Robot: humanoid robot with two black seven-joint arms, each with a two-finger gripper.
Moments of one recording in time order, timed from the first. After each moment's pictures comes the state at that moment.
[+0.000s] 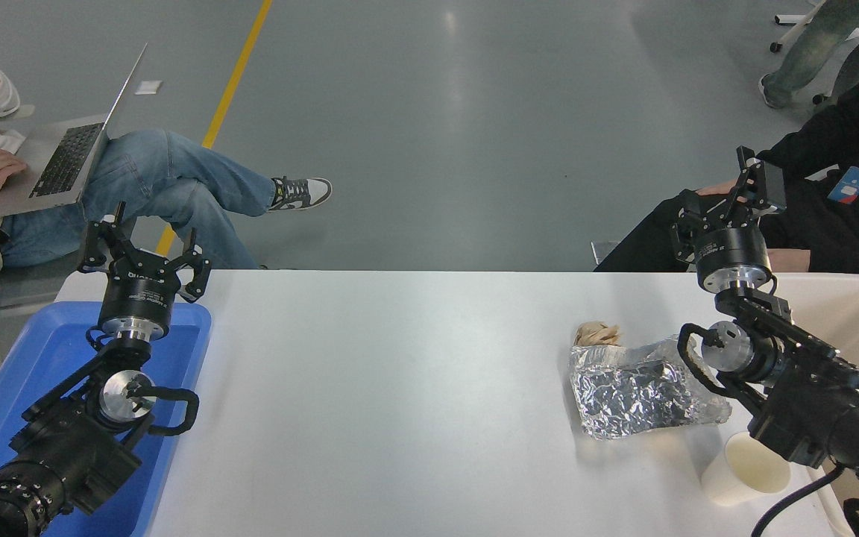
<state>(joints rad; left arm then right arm) -0.62 0.21 -0.90 -0.40 -0.07 -0.54 -0.56 0.73 -0.28 0.53 0.58 0.02 -0.01 0.73</state>
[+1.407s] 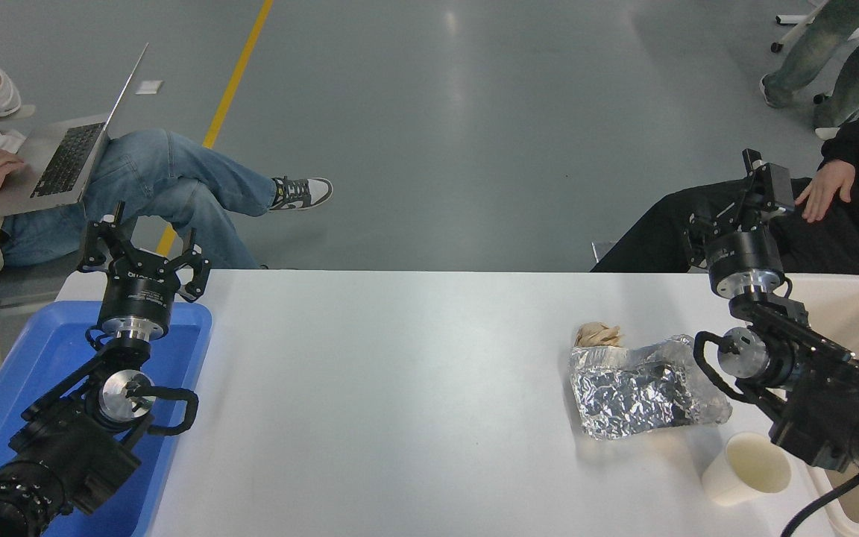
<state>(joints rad) -0.62 0.21 -0.90 -0.40 -0.07 -0.54 -0.56 0.79 -0.42 0.21 0.62 0.06 -0.01 0.72</state>
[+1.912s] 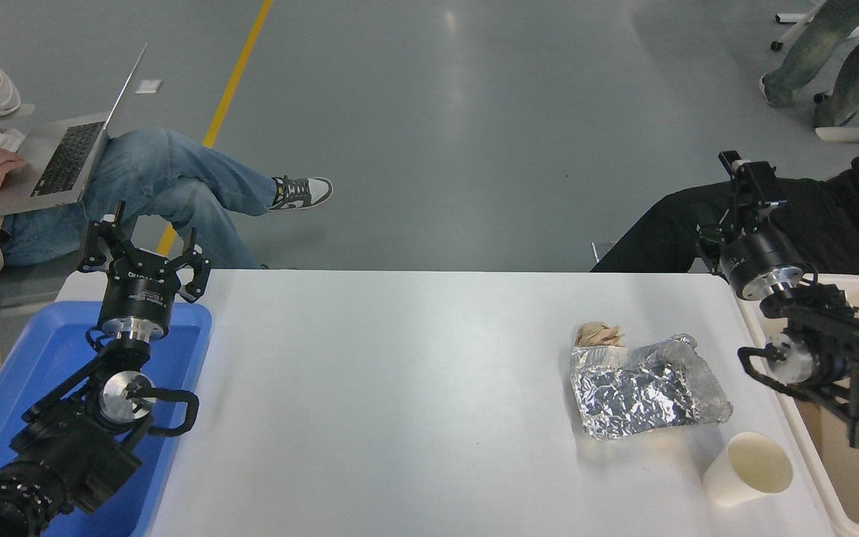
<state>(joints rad) -0.62 0.21 -0.90 -0.40 -0.07 -0.54 -0.56 1.26 -0.69 -0.74 0.94 0.10 0.00 0.73</state>
